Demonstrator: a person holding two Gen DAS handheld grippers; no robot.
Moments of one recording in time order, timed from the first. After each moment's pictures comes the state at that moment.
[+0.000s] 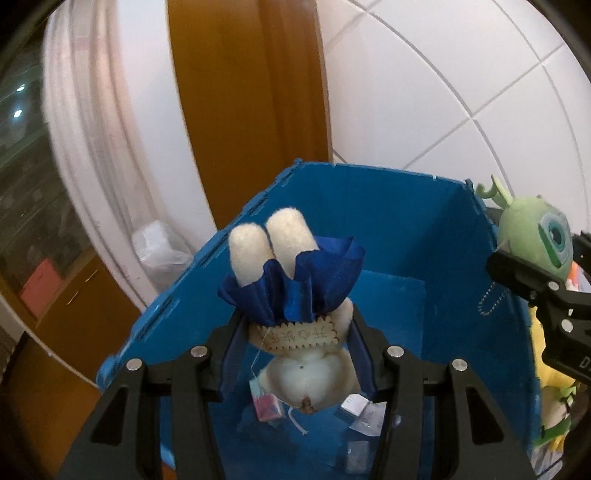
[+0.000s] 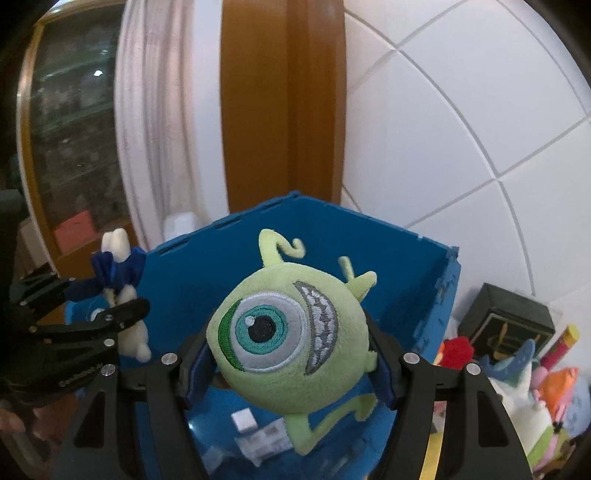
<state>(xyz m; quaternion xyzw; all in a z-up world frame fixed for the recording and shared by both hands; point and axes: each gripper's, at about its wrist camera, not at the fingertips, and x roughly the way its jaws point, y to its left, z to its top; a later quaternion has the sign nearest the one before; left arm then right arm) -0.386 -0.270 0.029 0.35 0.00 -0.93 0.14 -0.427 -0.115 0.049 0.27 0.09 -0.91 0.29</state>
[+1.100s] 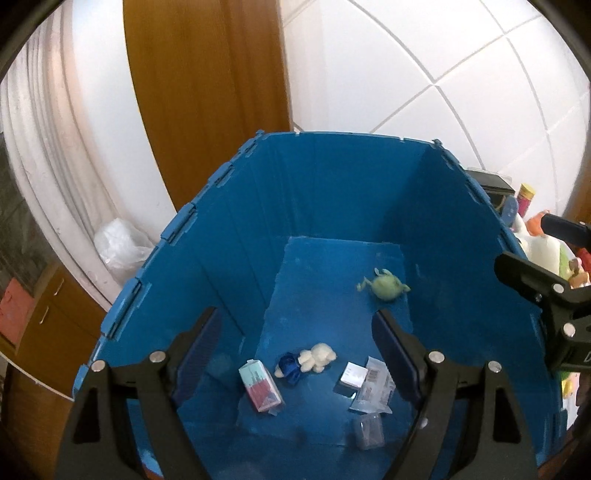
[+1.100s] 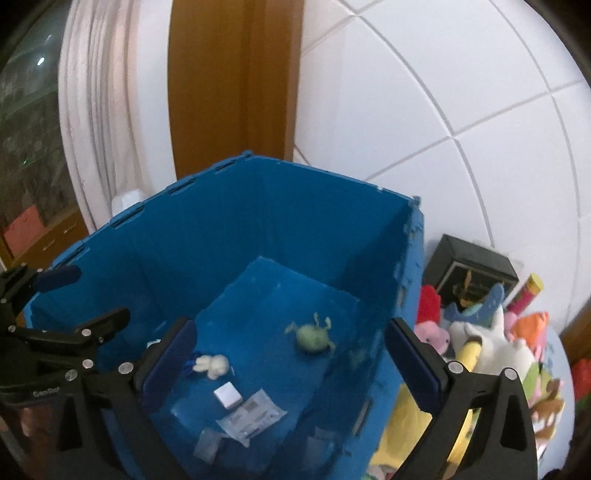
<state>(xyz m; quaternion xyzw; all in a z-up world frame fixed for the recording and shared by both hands) -0.370 -0.291 -0.003 0.38 -0.02 -0.92 0.05 -0.407 -0.130 0.022 0.33 0.10 -0.92 0.17</state>
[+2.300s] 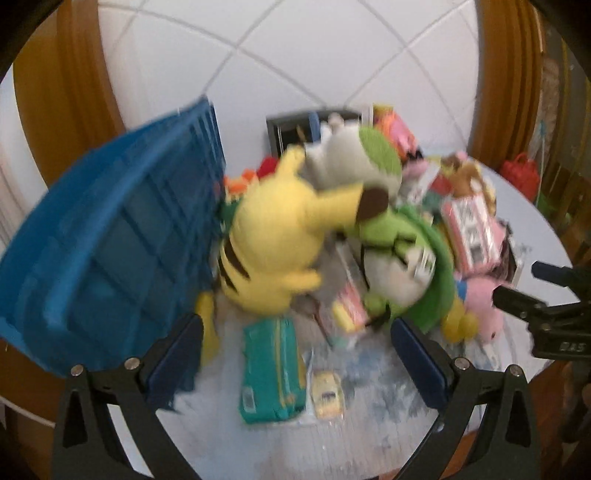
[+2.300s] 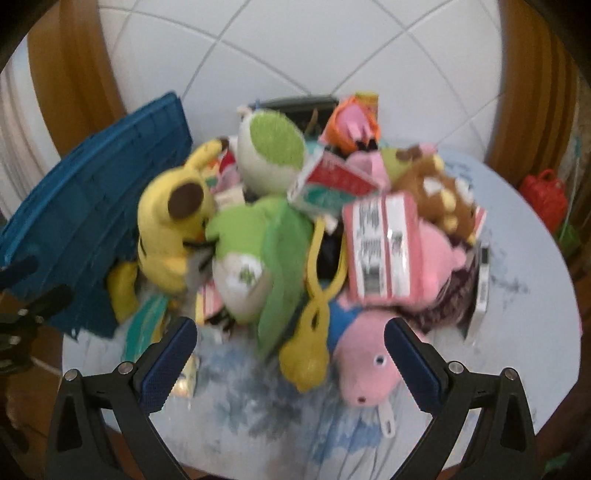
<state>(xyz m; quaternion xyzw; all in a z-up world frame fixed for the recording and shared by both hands) -0.254 0.066 -0.096 0.41 -0.09 -0.91 -0.08 -0.239 0.286 -0.113 0.43 -0.05 -0.90 0.03</state>
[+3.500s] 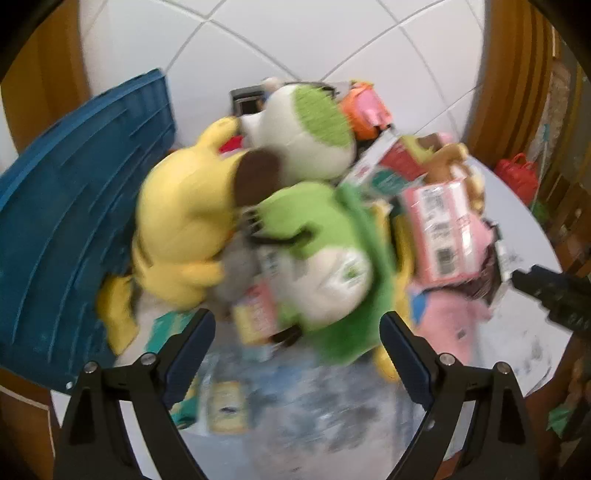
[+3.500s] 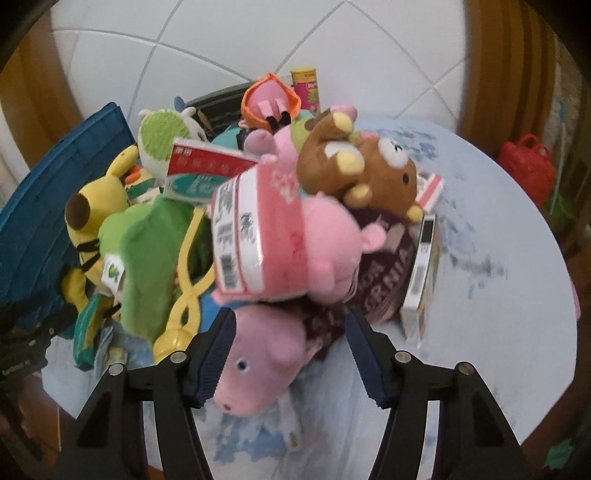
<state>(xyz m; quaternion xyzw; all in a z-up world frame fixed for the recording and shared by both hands) -0.285 0.177 -0.132 0.43 -0.04 -0.90 -0.09 -0.259 0.422 -0.145 0.45 -0.08 -0.89 0.00</state>
